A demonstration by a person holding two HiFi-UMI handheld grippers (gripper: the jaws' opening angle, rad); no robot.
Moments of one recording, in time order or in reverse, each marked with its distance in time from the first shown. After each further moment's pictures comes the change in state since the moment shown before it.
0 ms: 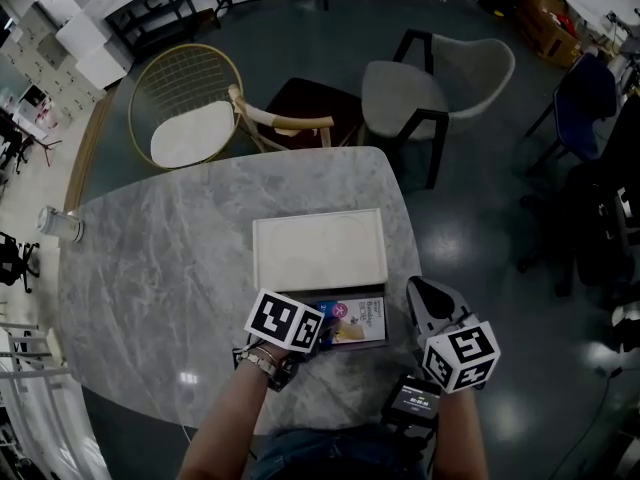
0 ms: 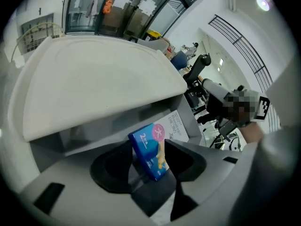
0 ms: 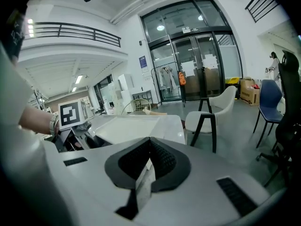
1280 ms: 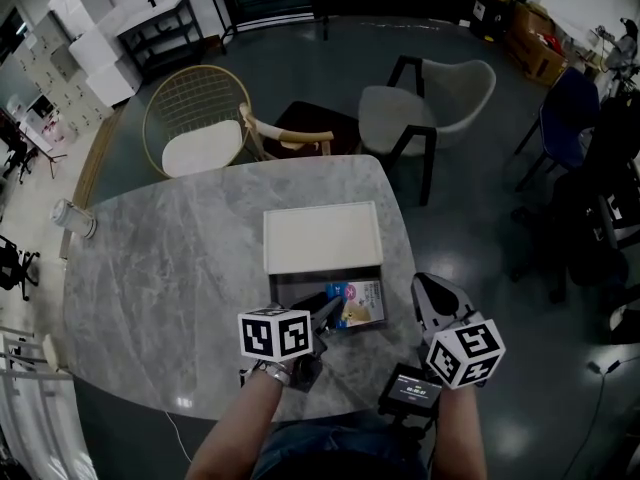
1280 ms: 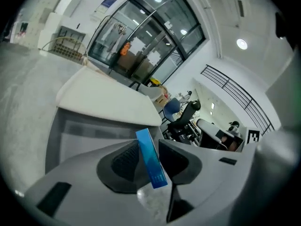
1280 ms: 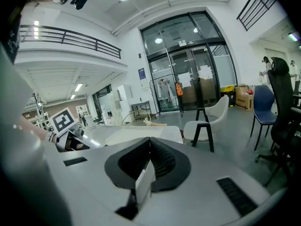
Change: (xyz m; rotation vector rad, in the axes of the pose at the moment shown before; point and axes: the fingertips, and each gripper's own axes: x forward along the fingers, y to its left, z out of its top) left arm -0.052 -0.040 0.019 -0.163 -0.566 -0.107; right arm -0.059 0.021 0.019 0.021 -0.140 -0.028
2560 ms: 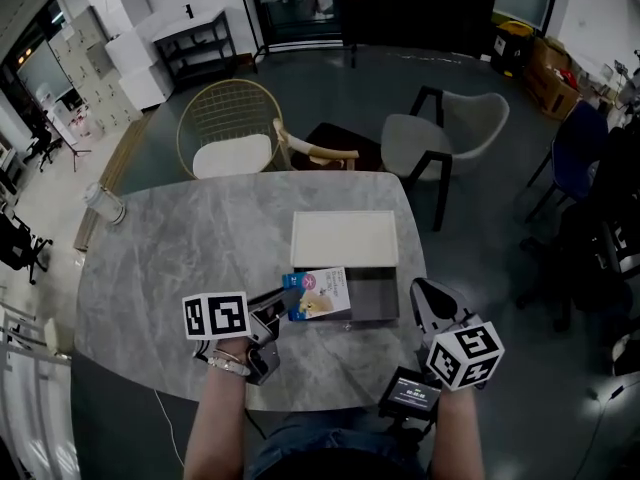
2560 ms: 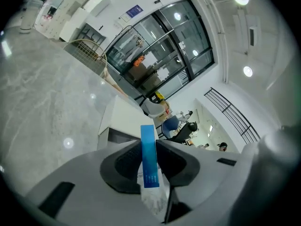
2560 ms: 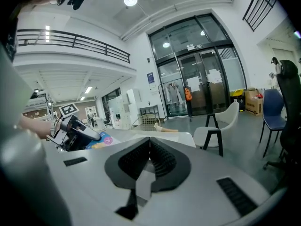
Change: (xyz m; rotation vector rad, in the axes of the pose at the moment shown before) left arm -0.123 0.022 0.042 -0.181 -0.151 -0.040; right arm -0.014 0.045 0.021 -0.043 -0.052 0.099
